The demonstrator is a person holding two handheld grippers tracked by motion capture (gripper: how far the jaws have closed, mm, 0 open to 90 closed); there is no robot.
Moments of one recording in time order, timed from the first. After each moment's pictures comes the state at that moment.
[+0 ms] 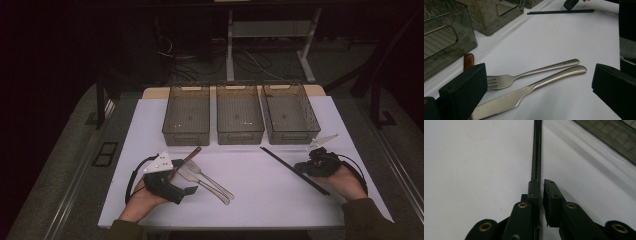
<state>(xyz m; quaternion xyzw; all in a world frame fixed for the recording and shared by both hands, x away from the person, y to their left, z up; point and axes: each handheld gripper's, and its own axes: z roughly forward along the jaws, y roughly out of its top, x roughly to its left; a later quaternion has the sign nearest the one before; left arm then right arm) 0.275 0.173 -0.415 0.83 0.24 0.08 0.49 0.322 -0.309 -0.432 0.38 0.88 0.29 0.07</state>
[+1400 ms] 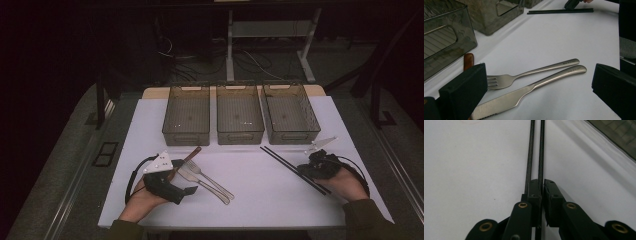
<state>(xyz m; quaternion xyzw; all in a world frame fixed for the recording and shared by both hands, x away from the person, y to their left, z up) 0.276 0.174 -0.415 0.84 0.24 0.08 0.49 0.319 -0.309 -0.435 0.36 0.89 0.25 0.09</state>
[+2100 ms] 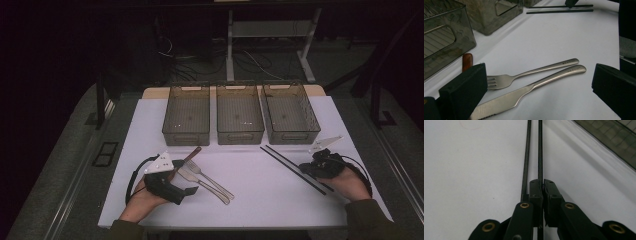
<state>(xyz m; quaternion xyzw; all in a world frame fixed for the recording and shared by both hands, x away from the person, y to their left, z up) 0.275 0.172 -0.415 0.84 0.24 0.08 0.48 0.318 -0.318 -0.430 0.37 0.89 0.27 0.09</state>
